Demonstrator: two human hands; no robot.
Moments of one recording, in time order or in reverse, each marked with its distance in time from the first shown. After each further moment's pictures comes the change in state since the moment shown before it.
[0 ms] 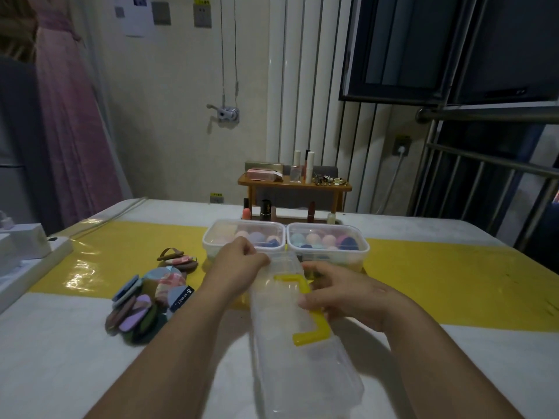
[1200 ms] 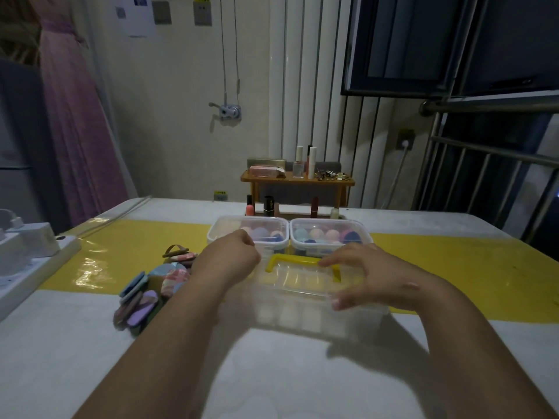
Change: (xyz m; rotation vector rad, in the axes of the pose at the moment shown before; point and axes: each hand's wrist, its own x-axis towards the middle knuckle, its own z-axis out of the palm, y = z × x) left_hand -0.004 0.021 -0.021 0.483 -0.031 -0.010; right_hand -0.032 -0.018 -0.027 -0.766 0.198 -0.047
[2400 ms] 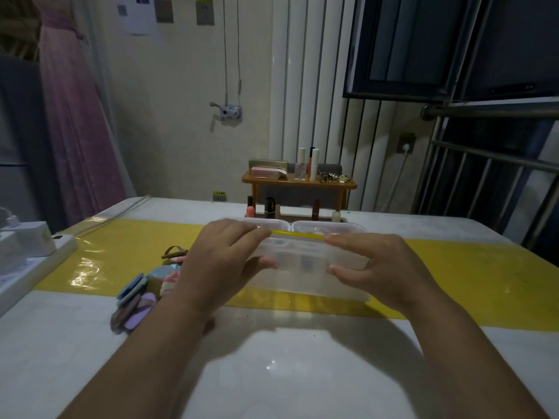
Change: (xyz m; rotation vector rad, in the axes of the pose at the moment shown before) left_hand -0.001 -0.038 0.003 0.258 0.701 1.024; right_hand 0.008 0.006 0.011 -0.021 0.560 -0.259
